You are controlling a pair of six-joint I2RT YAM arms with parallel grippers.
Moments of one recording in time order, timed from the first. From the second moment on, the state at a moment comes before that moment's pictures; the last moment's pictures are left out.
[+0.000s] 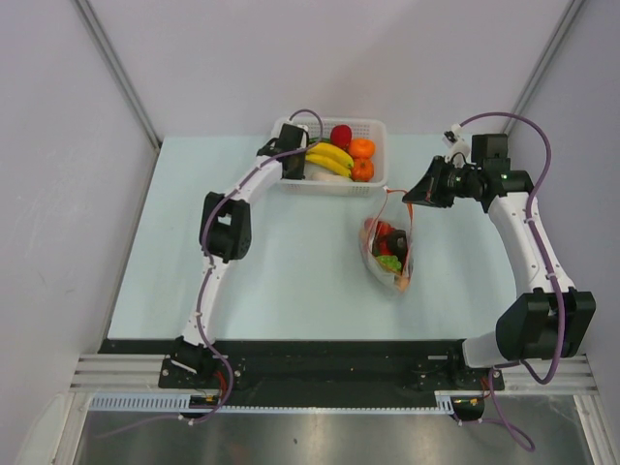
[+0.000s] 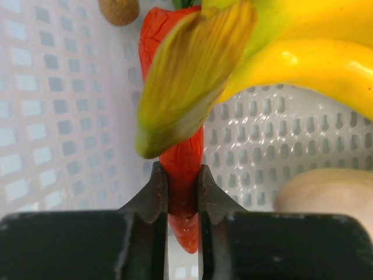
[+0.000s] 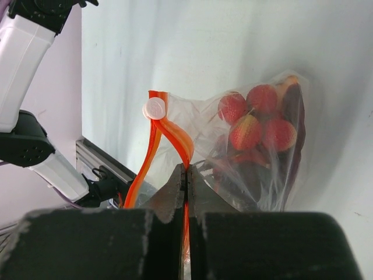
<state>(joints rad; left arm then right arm) -0.37 2.59 2.34 -0.58 -0.11 -0.14 0.02 1.43 1.40 -0.76 -0.68 0.36</state>
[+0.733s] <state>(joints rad) -0.37 2.07 1.97 -0.41 -0.03 -0.06 0.02 1.43 1.40 -0.76 -0.69 0.33</state>
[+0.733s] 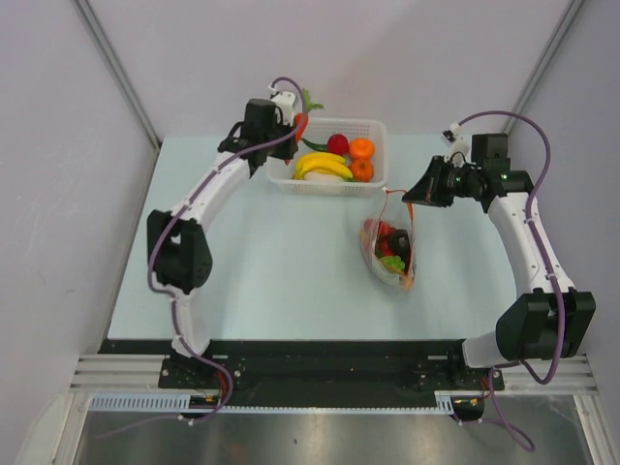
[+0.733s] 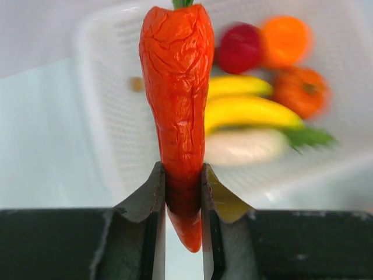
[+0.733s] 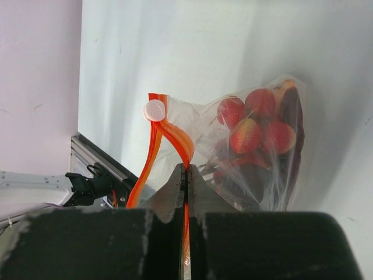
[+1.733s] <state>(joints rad) -0.65 1.40 1.20 -0.63 1.00 -0.64 0.17 1.21 1.19 -0.55 -0.59 0.42</state>
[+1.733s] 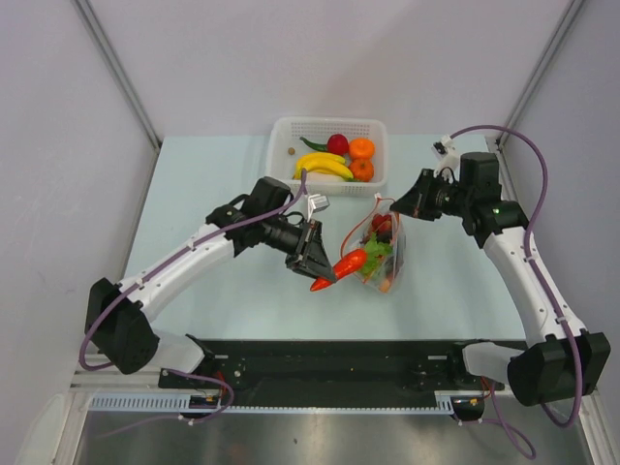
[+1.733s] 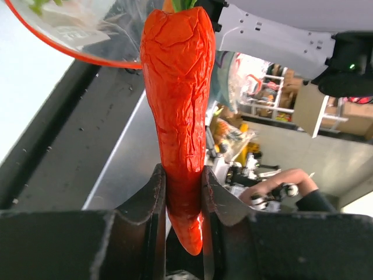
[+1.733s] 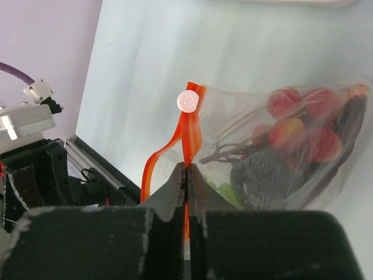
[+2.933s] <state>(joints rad) -0.81 1.78 1.71 -0.66 0.31 -0.59 0.17 1.17 1.13 -0.51 -0.69 0.50</state>
